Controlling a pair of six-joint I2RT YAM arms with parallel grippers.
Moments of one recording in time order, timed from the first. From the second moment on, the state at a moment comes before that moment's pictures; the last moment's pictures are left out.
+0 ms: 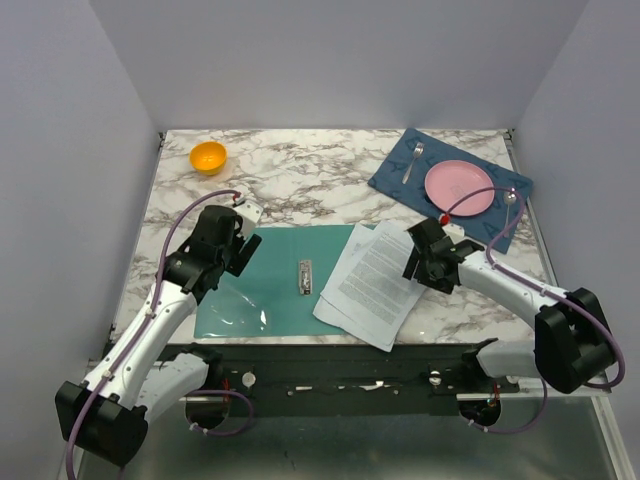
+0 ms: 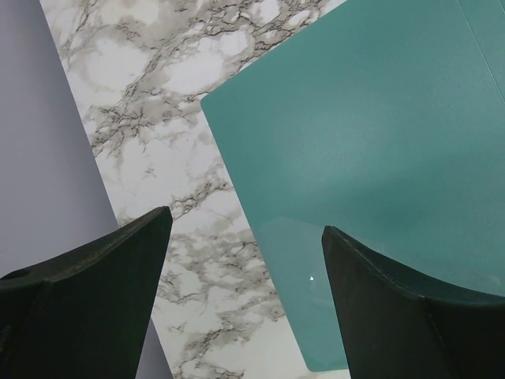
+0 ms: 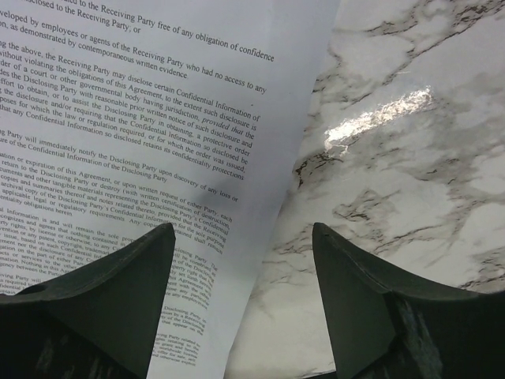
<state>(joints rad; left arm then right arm) -0.37 0.92 0.83 -0.65 -0.30 0.33 0.48 1.31 0.73 -0.63 0.34 0.82</state>
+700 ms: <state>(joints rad) -0.37 0.92 0.82 -0.65 -0.33 0.35 0.44 1.20 0.61 -0.48 0.22 0.87</state>
